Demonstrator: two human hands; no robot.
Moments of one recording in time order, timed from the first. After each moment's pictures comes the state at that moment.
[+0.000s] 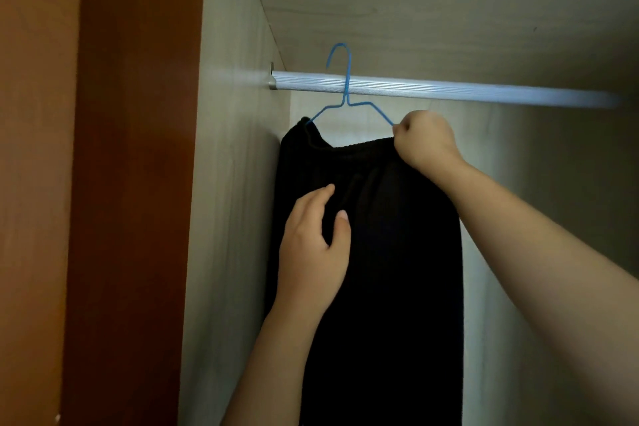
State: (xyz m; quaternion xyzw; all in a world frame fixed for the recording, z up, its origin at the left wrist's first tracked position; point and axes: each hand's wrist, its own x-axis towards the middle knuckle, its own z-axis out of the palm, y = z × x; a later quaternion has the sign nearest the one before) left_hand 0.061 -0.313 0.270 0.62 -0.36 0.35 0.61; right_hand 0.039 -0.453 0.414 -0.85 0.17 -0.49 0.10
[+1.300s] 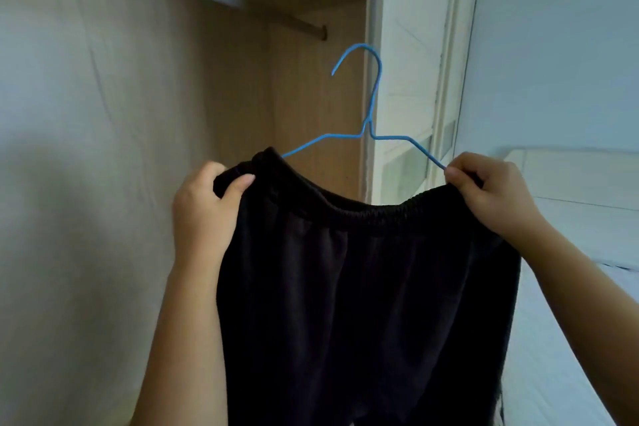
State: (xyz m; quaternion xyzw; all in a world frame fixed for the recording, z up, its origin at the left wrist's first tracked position) left_hand -0.056 -0.389 0.193 0.58 -0.55 0.07 0.60; right_hand -0.373 -0.394 0.213 -0.72 0.50 -0.48 -0.03
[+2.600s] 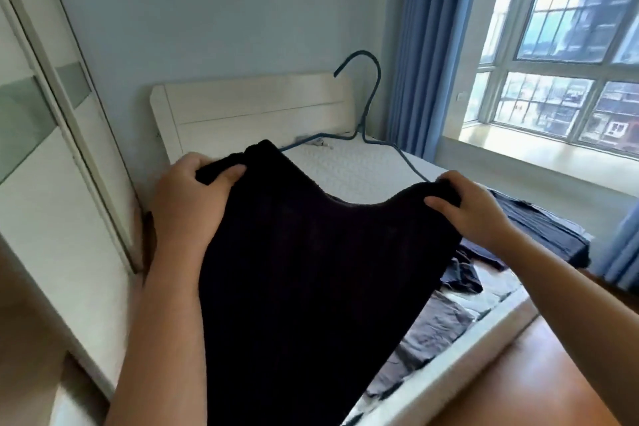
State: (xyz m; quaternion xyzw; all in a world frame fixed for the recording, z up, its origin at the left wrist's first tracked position) left_hand -0.307 -0.033 0.148 0.26 -0.77 -0.32 0.48; right_hand -0.502 0.232 0.113 -0.32 0.86 -0.37 -0.12
